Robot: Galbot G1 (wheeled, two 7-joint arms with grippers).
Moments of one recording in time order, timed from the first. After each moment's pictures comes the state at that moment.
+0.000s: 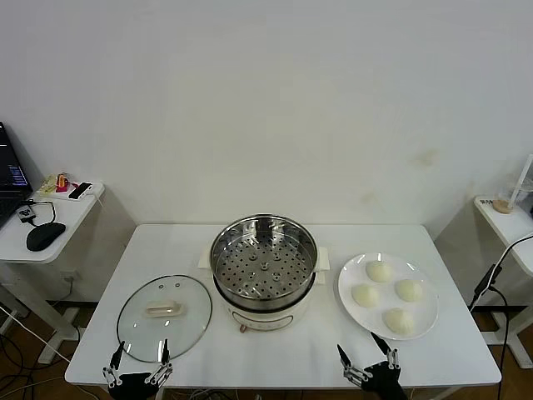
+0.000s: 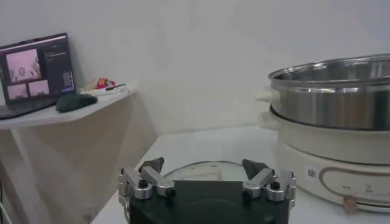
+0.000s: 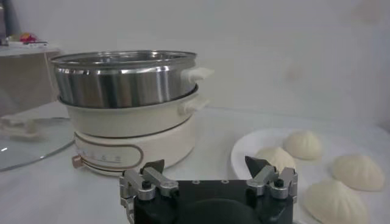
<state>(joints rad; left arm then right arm) 1.93 -1.44 -0.59 -2.17 0.02 -0.04 -0.18 -1.80 1.23 0.61 2.06 0.22 0.00 -0.15</state>
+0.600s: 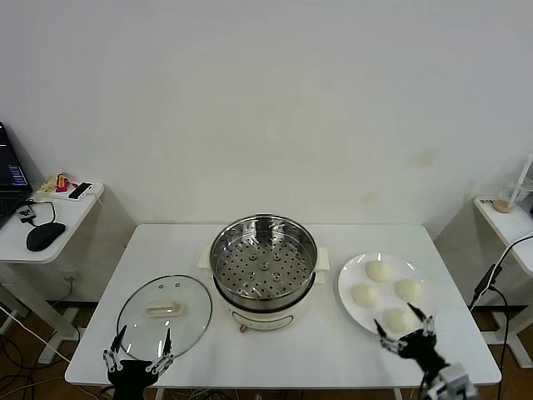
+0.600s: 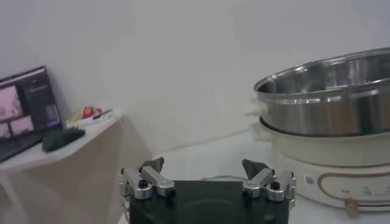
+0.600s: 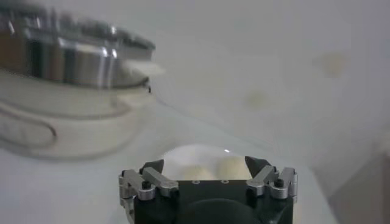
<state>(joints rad) 1.90 -1.42 -0.61 -2.23 0.13 0.04 -0.11 -1.55 0.99 0.79 1.94 -0.06 -0.16 -0.37</state>
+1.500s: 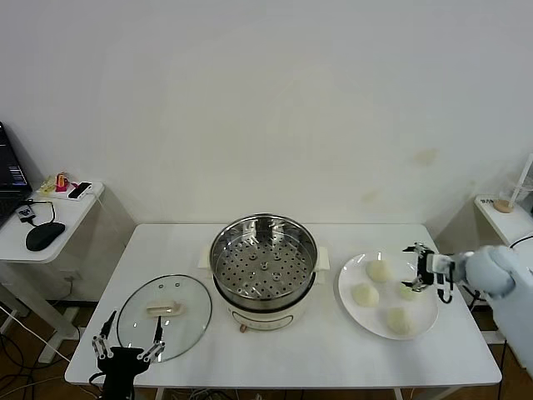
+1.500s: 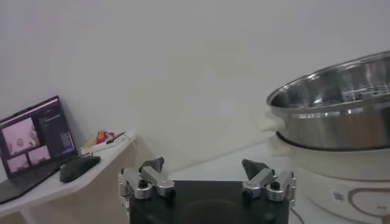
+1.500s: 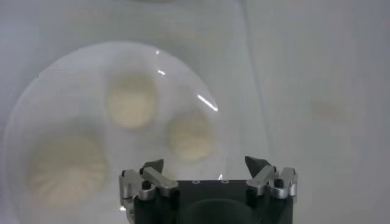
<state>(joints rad) 1.86 -1.42 -0.66 -2.25 0.18 0.05 -0.11 -0.43 0.67 -0.11 1.31 -0.40 -0.11 -1.03</state>
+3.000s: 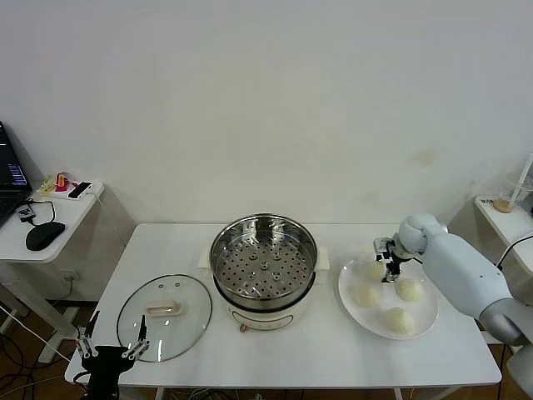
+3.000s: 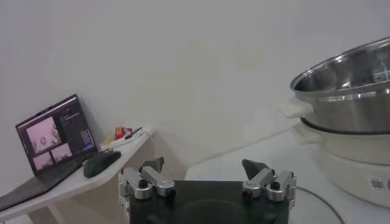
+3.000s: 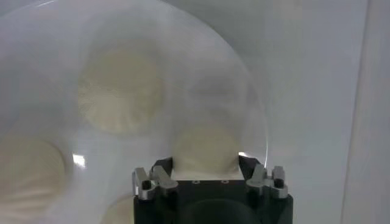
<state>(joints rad) 1.85 -1.42 -0.72 -2.23 0.18 0.05 -0.11 -0.13 0.93 -0.47 0.88 -0.48 -0.08 -1.08</state>
